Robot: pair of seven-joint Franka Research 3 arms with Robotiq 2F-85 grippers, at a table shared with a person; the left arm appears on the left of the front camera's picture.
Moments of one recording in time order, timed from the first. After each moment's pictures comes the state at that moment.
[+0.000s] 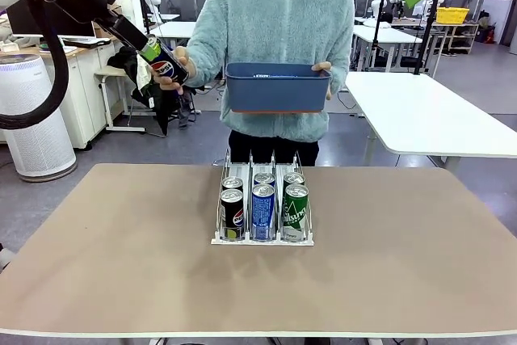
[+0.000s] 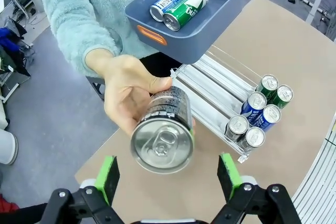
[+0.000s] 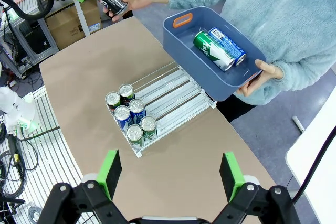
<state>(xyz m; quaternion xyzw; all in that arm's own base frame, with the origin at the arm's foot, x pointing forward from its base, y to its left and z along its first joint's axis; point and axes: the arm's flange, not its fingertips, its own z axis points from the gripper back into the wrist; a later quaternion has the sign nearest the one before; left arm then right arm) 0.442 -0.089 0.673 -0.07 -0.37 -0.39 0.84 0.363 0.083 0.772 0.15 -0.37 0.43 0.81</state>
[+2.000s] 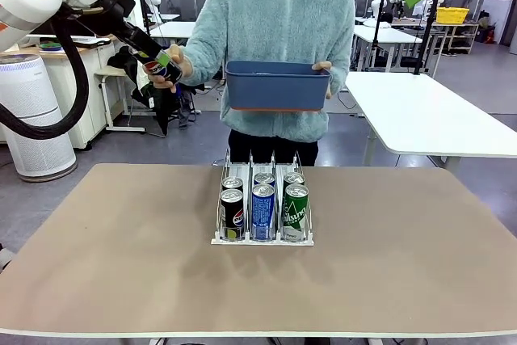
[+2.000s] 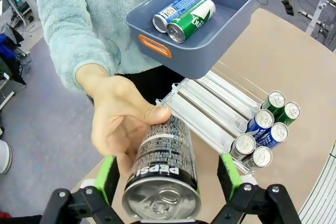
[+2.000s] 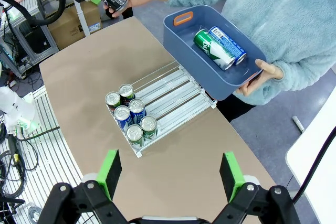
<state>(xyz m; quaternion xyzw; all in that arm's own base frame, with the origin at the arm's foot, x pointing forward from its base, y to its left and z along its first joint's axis) 0.475 -0.096 0.649 -0.09 -0.40 -0.38 0.83 0.363 0.083 0.772 0.15 -0.37 0.43 0.81</state>
